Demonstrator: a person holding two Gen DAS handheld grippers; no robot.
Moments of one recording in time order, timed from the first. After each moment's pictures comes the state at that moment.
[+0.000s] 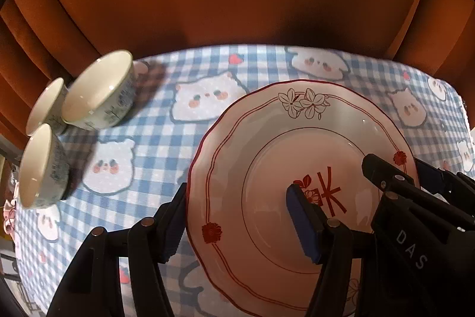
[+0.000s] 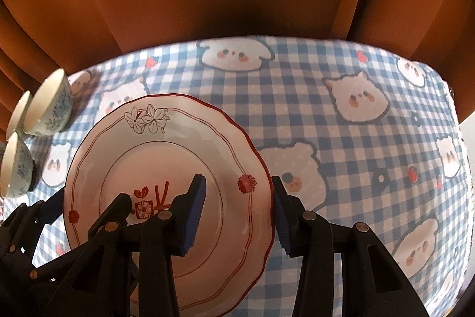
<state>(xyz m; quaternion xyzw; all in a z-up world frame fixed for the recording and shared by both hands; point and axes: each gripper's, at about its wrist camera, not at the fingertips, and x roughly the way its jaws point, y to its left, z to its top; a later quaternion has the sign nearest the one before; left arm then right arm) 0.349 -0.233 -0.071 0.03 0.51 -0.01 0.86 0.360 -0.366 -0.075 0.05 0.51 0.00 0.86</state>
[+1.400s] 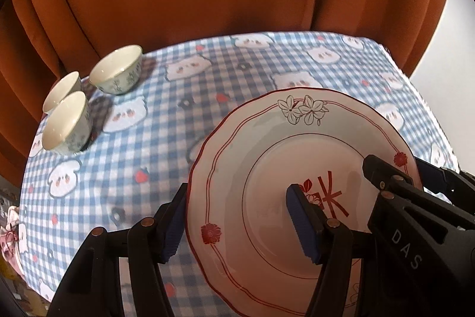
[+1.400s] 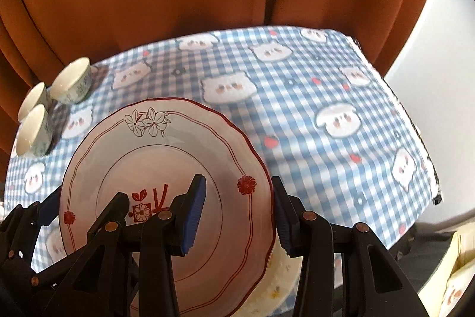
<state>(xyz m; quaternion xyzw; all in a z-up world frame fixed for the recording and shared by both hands) 0.168 -0.208 -0.036 0.07 0.47 -0.13 0.87 0.143 -0.326 -0.018 0.07 0.49 -0.14 0.86</state>
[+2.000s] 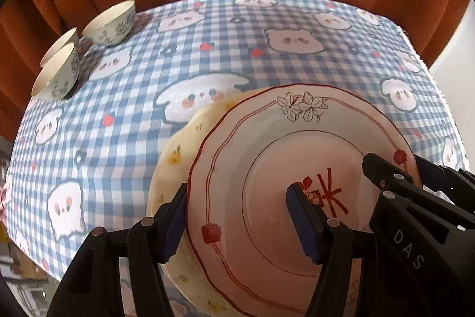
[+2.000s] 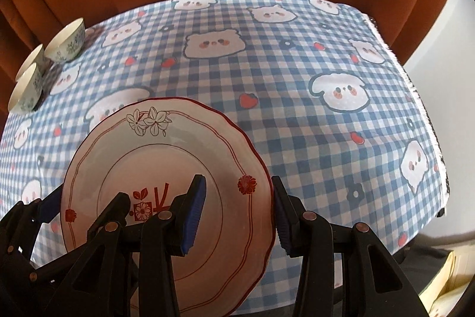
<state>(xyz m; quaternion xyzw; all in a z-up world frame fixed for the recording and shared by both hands) 0.149 -0.256 -0.081 0.04 0.53 -0.07 0.84 0.135 -0.377 -0.071 0.04 0.54 -0.08 0.84</state>
